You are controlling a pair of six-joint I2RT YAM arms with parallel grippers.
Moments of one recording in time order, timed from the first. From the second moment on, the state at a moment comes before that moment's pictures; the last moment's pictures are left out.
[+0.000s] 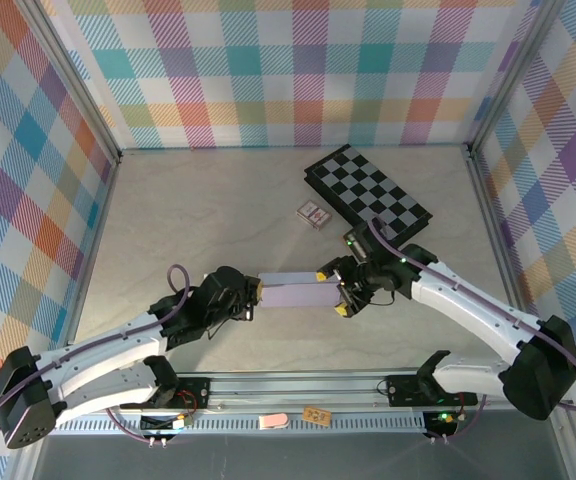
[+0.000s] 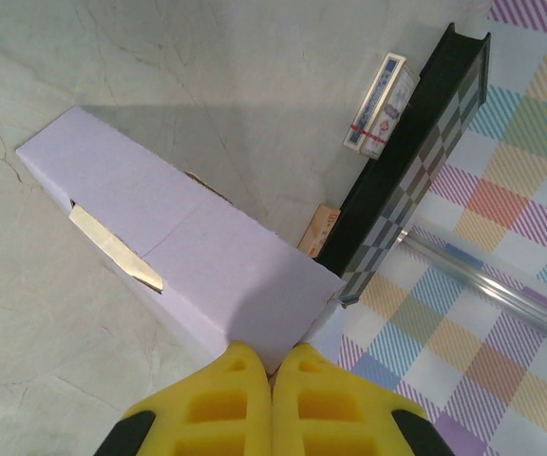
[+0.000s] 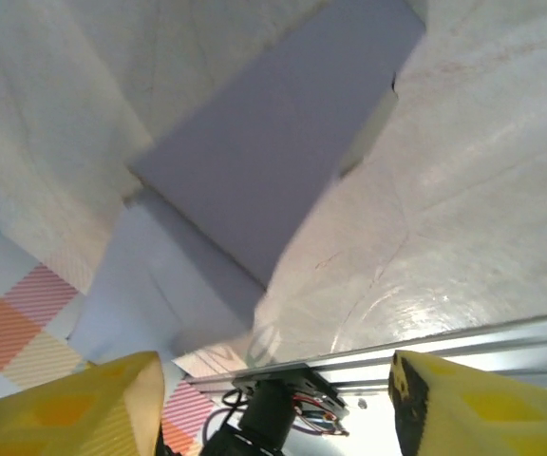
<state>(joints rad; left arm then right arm) -0.92 0.95 0.57 -0.29 -0.22 -2.09 0.75 1.22 0.96 -0.79 -0.32 1.69</state>
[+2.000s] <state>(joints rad) -0.60 0.88 0.95 -0.87 -0.21 -1.25 0.52 1.28 1.06 -0.70 -0.22 1.19</state>
